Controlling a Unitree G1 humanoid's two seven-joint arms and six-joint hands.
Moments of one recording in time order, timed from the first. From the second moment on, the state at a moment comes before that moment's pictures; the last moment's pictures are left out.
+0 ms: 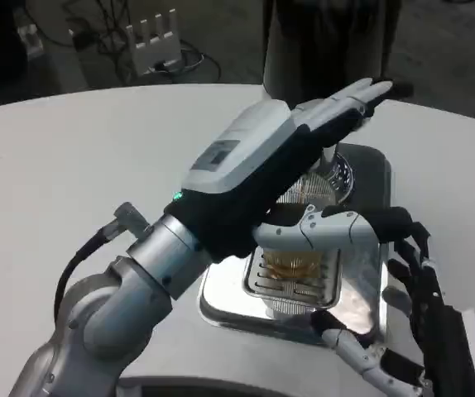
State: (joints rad) left arm -0.58 0.34 -0.20 -0.09 0.37 -0.32 -0.25; right arm 0.18 0.06 0.16 -0.28 -0.32 -0.16 -0.25
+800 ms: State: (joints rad) left arm -0.59 0.35 -0.20 -0.11 0.40 -0.30 -0.25; right arm -0.06 0.06 0.18 -0.05 -0.34 -0.12 -0.36
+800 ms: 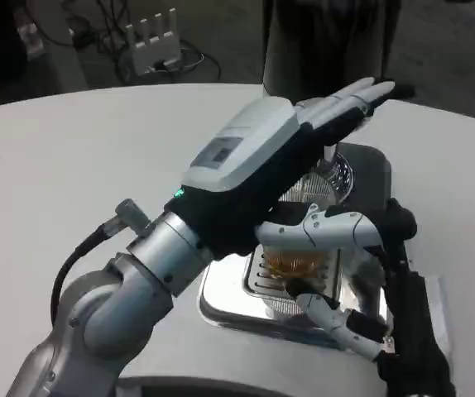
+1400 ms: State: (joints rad) left arm -0.59 0.36 -0.21 -0.13 0.40 -0.28 -0.25; right arm -0.18 0.06 0.19 0.07 -0.33 -0.11 -0.42
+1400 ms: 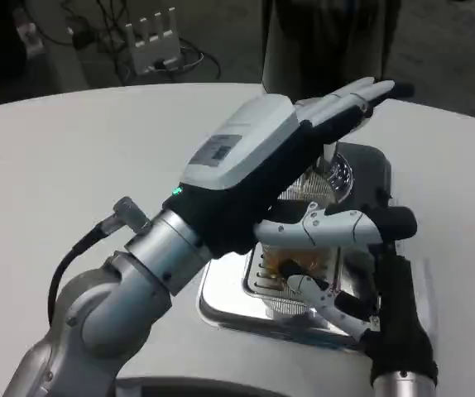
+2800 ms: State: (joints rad) left arm -0.64 0.39 -0.17 -0.07 0.39 -0.28 -0.26; right arm -0.44 0.11 0.18 0.39 -0.35 -0.15 -0.59
